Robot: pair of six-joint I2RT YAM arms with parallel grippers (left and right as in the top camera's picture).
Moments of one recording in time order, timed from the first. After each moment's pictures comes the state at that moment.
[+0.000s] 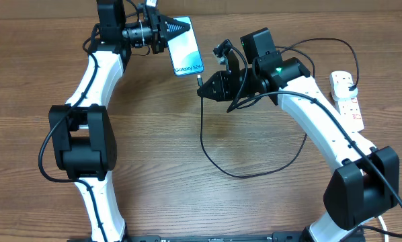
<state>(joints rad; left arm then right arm) -0.05 2.19 1.78 0.01 1.24 -1.09 0.40 1.80 1.53 -0.70 -0.77 0.28</state>
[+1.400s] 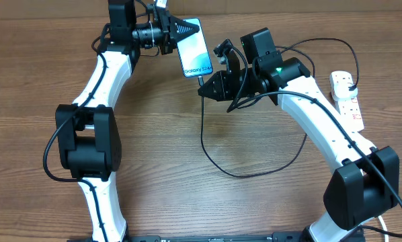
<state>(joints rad) -0.09 2.19 1.78 0.01 1.19 -1.09 0.40 1.80 1.53 -0.70 -0.75 0.28</state>
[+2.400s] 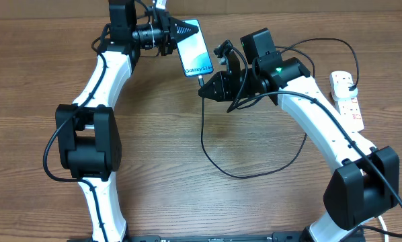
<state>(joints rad) -0.09 2.19 1.78 -0.04 1.16 -1.09 0.40 1.80 1.53 -0.71 -0.75 0.28</state>
